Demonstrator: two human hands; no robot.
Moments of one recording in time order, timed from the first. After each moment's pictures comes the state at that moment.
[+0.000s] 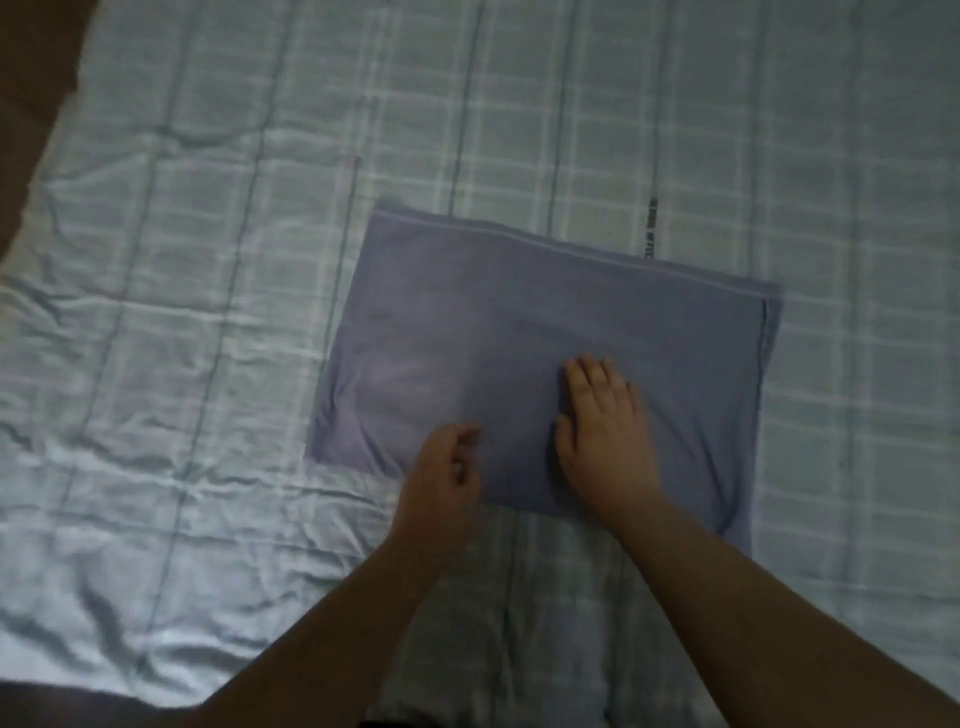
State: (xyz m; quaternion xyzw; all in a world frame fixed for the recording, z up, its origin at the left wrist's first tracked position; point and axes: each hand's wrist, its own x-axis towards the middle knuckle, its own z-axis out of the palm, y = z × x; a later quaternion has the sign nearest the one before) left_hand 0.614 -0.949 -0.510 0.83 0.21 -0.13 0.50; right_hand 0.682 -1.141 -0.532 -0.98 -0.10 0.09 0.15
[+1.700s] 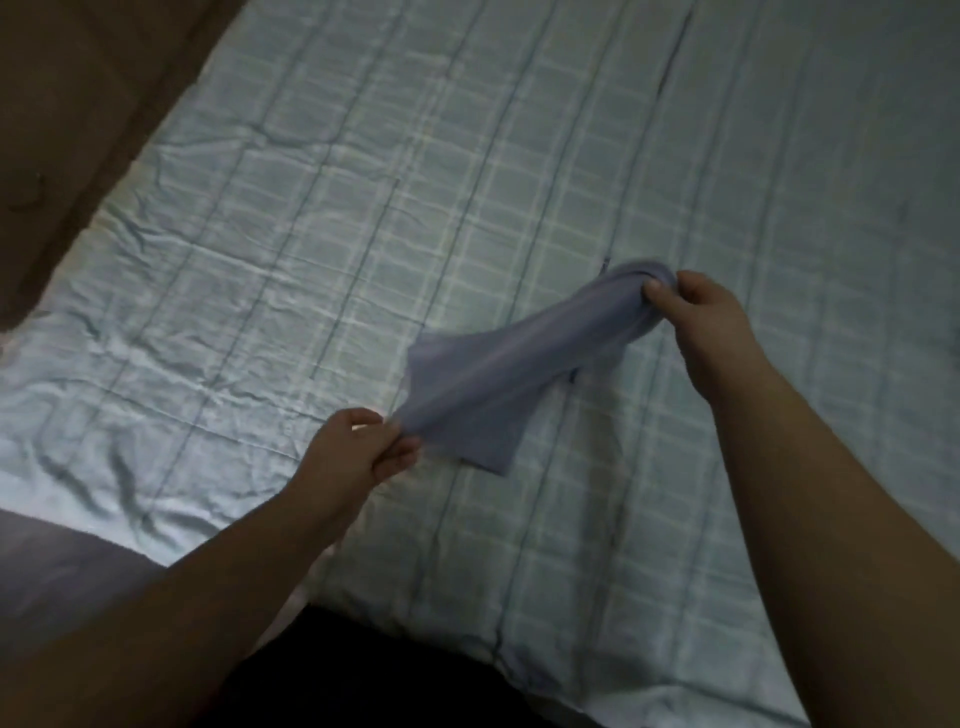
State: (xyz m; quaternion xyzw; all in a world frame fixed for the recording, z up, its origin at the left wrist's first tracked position) left_hand 0.570 -0.950 -0.349 0.49 0.46 -0.09 0.74; right_hand 0.794 -1.230 -0.320 -0.84 0.07 0.17 0.51
